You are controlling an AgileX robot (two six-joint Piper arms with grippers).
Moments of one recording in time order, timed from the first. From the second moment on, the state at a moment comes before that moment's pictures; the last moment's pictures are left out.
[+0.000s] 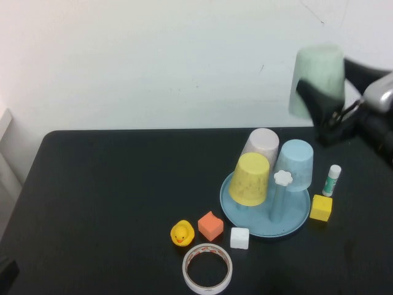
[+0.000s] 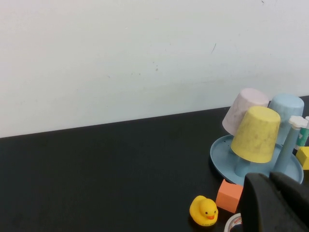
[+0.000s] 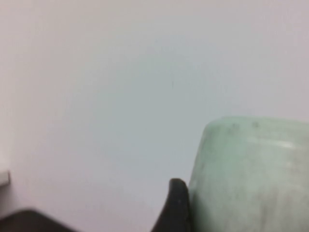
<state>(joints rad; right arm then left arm) 0.24 1.62 -0.71 -0.35 -1.04 0.19 -0.84 0.13 -0.22 0.86 0.48 -1.03</state>
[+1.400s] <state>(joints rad) 0.24 2.02 -0.74 -0.45 -1.08 0.07 -0.84 0.13 -0.22 0.85 0.49 -1.03</state>
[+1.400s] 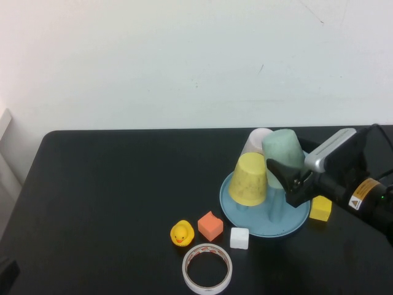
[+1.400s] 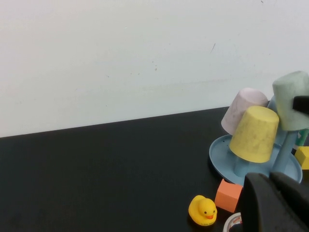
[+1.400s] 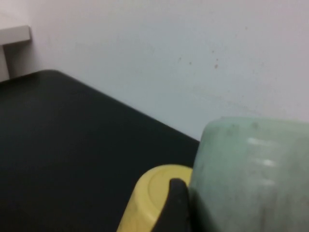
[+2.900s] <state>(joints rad) 0.25 1.06 -0.23 -0.57 -1.06 0.20 -0.84 0.13 -0.22 0.85 0.49 -1.03</state>
